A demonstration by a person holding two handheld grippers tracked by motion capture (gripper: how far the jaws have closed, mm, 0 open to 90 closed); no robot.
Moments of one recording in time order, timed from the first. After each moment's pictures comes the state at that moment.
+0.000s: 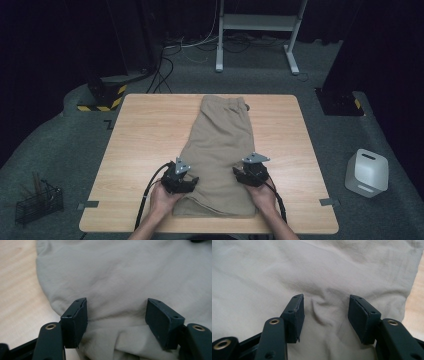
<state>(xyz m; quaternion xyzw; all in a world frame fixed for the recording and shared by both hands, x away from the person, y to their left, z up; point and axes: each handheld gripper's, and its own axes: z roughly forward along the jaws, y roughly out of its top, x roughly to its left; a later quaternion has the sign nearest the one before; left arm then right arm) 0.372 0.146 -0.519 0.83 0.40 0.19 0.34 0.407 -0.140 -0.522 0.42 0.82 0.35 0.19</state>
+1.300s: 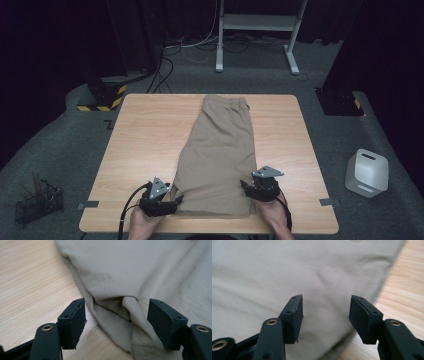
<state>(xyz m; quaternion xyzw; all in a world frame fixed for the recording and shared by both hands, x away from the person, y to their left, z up) 0.292 0.199 -0.509 0.80 0.41 0.19 0.39 0.355 -0.170 -0.512 0.42 0.81 0.36 0.18</state>
